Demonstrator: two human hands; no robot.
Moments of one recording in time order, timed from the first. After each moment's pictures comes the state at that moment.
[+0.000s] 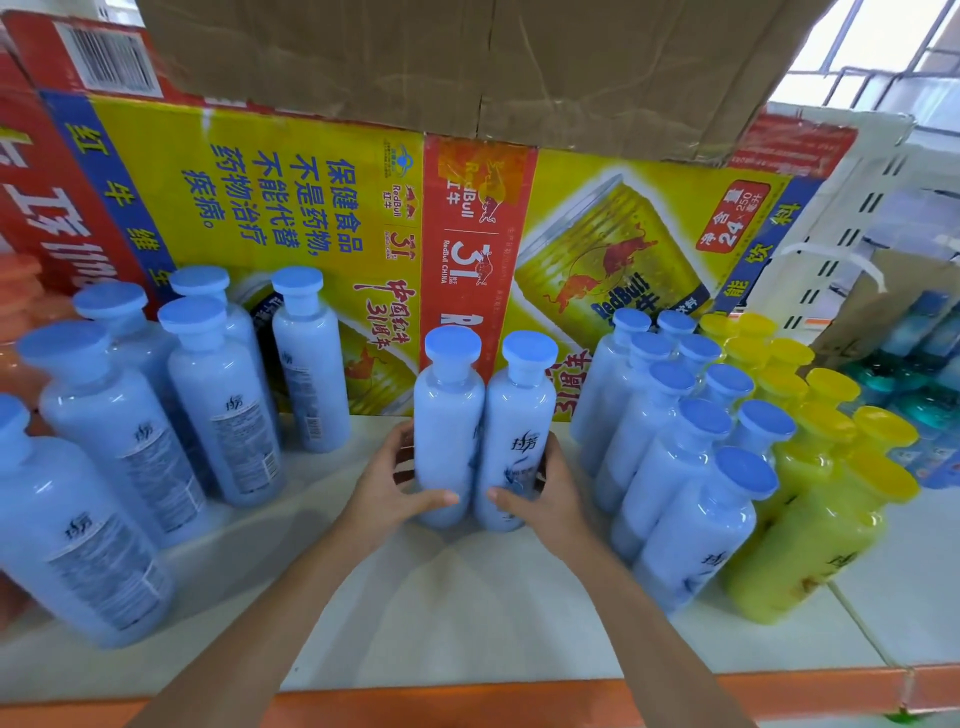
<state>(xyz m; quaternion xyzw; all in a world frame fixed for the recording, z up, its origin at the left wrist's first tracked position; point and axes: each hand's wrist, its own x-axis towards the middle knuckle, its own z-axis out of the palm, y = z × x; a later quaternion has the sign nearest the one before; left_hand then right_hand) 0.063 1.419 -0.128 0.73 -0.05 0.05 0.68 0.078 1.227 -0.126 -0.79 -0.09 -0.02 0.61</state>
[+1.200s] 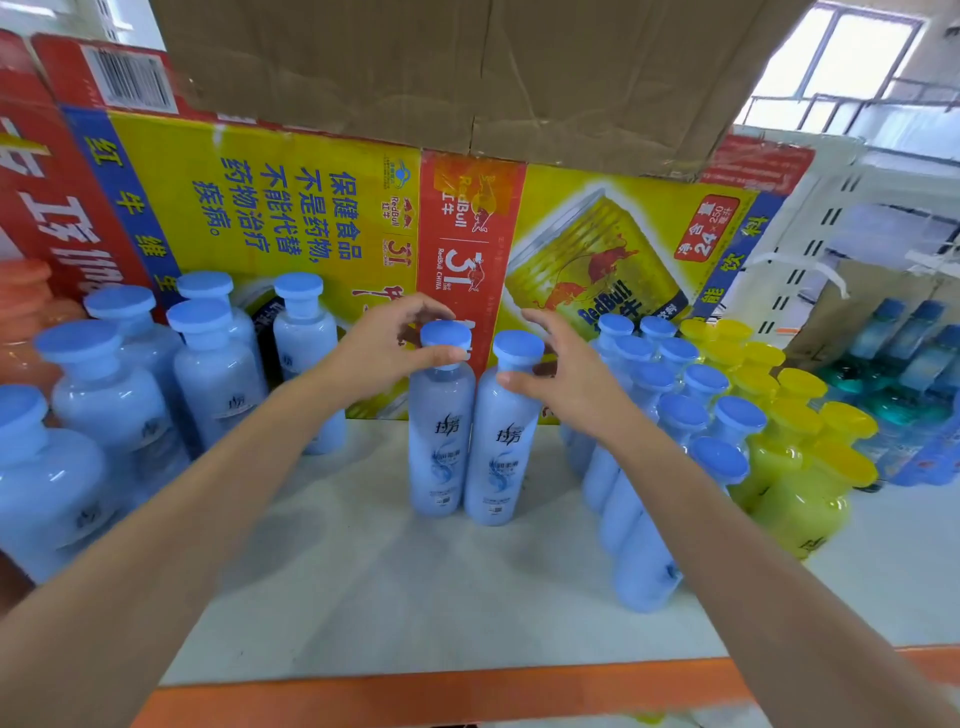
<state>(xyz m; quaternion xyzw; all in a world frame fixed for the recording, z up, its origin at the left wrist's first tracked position) 0.096 1.429 0.015 0.85 -0.19 0.13 0.47 0.091 1.223 0.011 -0.87 -0.19 -0.05 0.45</state>
